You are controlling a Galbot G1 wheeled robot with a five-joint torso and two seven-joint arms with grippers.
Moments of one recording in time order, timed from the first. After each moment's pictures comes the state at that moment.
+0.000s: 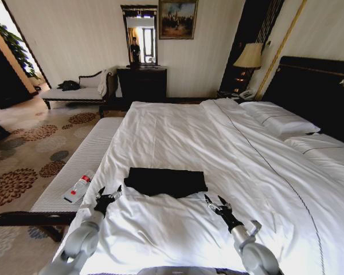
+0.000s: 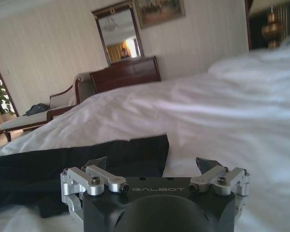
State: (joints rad) left arm 1.64 -1.07 -0.60 -2.04 -0.61 0.09 -0.17; right arm -1.72 1.22 0.62 1.97 0.56 0.07 -0.14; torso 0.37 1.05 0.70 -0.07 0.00
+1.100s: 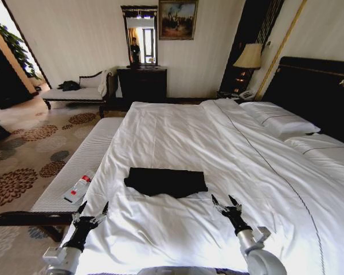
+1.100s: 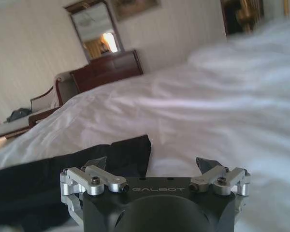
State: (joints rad) left arm 2.00 -1.18 -0.78 -2.17 -0.45 -0.17 0.00; right arm -1.72 1.19 0.67 2.01 0.74 -0.06 -0.06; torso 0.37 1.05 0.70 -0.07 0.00
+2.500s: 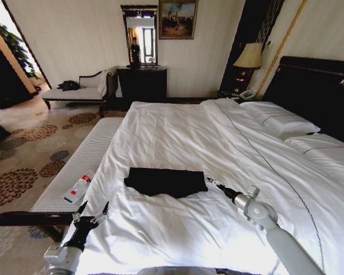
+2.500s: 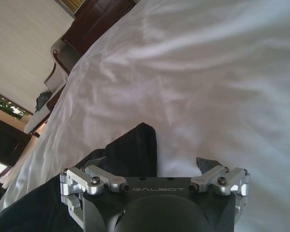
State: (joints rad) left arm 2.00 -1.17 -0.77 -2.17 -0.46 -0.17 0.00; right arm -1.25 0.94 0.50 1.68 1.37 -0.45 0.03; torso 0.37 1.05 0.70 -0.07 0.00
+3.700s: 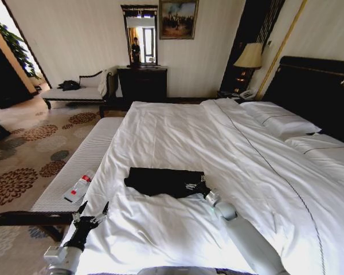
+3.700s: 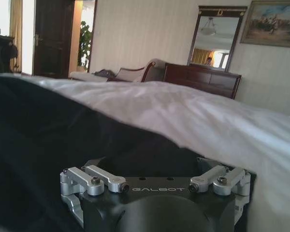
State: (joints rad) left arm 2.00 -1.17 -0.77 -2.17 -0.46 -0.17 0.00; right arm -1.06 1.09 0.18 1.39 0.24 0.22 -0.21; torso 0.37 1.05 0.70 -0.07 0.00
